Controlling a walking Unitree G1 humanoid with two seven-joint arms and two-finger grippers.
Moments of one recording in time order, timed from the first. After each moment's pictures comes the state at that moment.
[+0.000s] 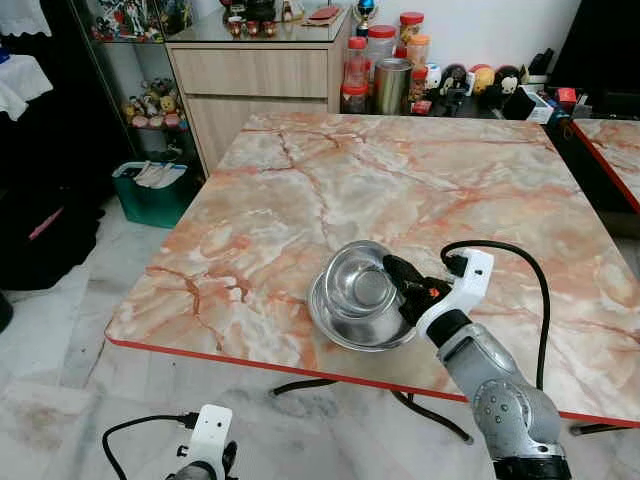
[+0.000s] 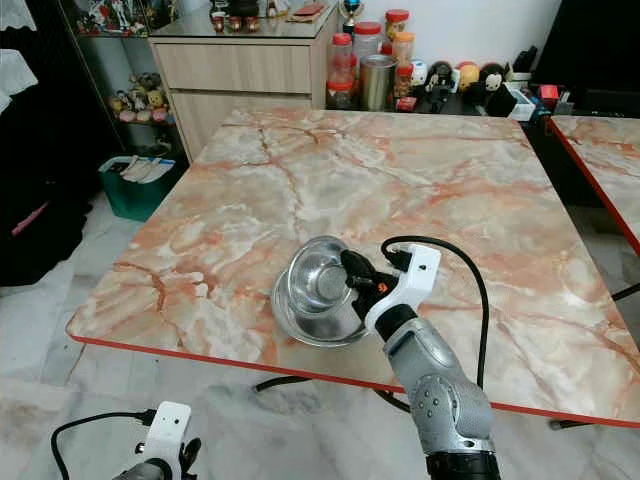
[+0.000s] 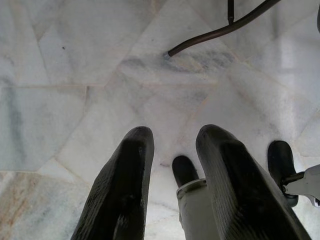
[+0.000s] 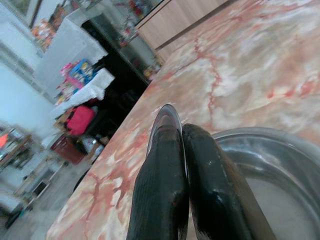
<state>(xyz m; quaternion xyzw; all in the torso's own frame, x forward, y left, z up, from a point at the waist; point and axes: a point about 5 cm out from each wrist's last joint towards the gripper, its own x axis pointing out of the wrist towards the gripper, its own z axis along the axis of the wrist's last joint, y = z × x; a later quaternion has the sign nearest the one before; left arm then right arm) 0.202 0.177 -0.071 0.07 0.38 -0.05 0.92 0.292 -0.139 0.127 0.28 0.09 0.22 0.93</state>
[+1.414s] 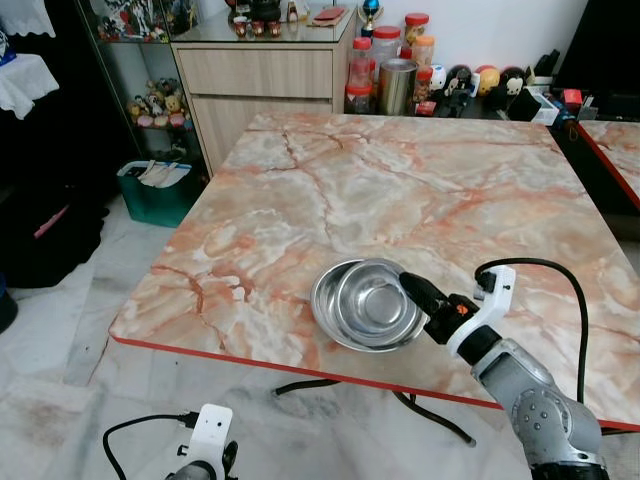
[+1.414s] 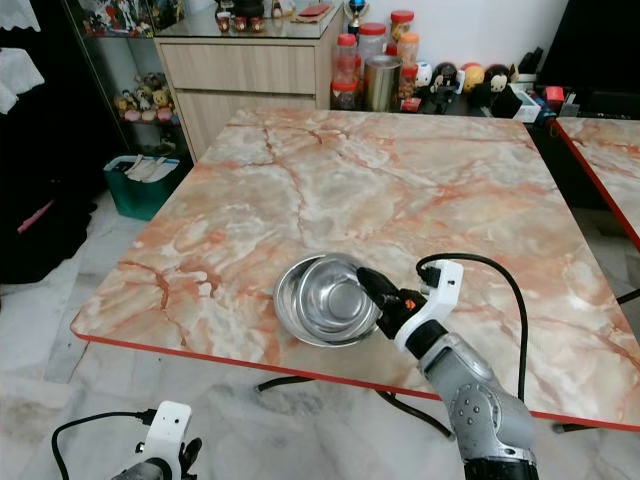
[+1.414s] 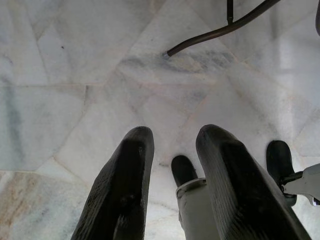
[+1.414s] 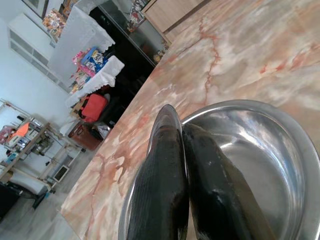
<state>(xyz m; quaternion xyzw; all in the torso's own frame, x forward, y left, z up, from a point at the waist) 0.202 0.177 -0.071 0.07 0.38 -0.05 0.92 0.284 -0.166 0.106 0.30 0.12 0.24 0.91</state>
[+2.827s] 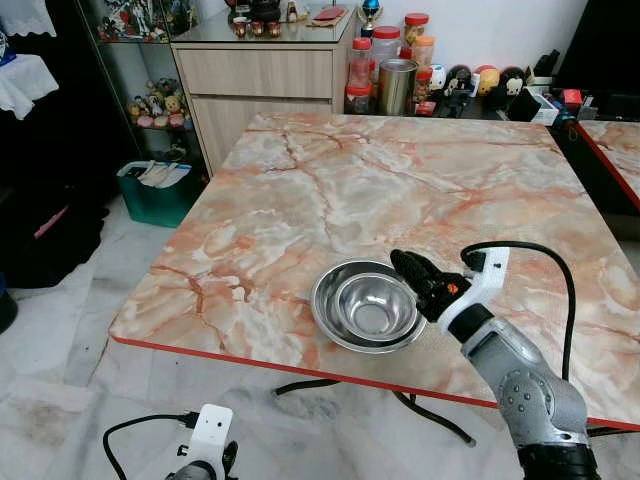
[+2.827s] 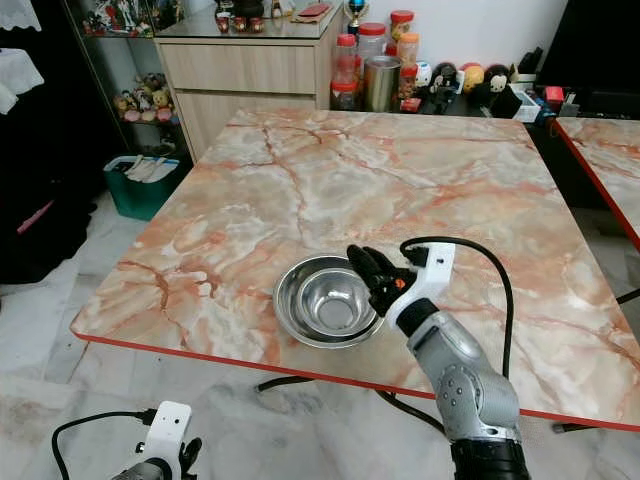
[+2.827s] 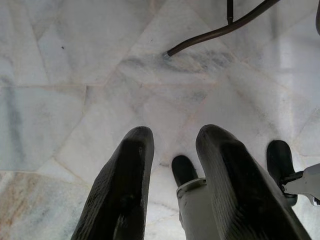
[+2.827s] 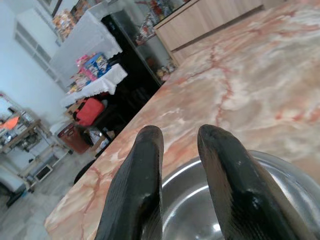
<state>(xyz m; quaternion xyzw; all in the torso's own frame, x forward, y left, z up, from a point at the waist) 0.202 0.177 -0.071 0.07 0.38 -0.05 0.92 0.300 -0.151 0.135 0.24 0.07 0.26 0.93</state>
